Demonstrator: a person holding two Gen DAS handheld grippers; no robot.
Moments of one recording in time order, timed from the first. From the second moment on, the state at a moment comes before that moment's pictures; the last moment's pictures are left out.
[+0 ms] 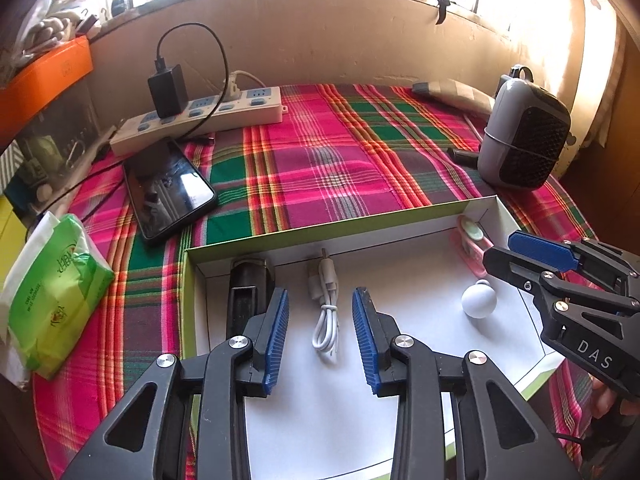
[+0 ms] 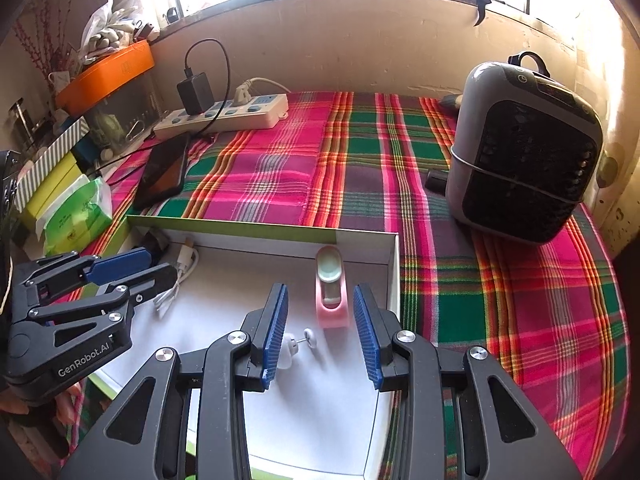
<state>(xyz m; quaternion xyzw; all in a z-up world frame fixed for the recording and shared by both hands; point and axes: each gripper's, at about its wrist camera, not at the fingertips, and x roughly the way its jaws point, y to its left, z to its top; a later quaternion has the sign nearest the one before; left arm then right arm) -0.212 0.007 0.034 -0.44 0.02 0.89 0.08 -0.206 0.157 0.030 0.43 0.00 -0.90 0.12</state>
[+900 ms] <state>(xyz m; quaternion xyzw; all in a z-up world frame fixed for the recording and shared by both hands) -0.124 -0.015 0.052 -0.41 0.01 0.91 0.08 -0.126 0.158 0.054 0.39 -0.03 -0.91 0.13</state>
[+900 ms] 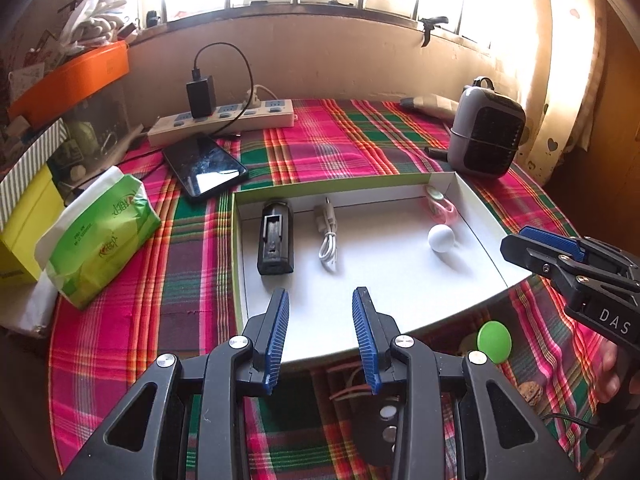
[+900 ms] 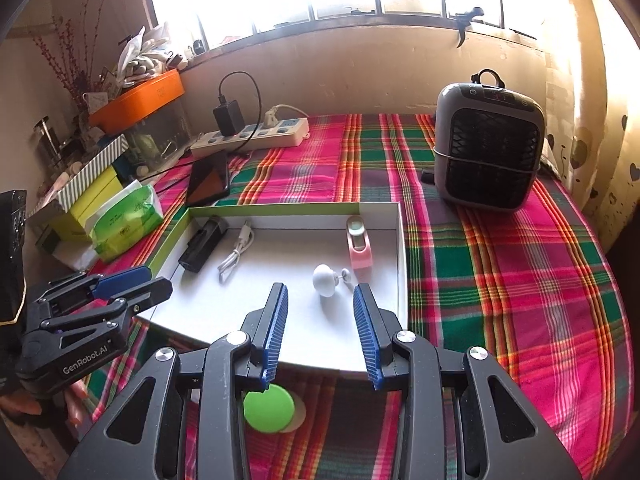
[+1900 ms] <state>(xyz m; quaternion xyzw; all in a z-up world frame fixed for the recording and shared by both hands) -0.059 -0.017 0.024 -0.42 -0.04 0.90 0.14 -0.040 0.169 0.018 0.40 -0.04 -0.91 0.14</state>
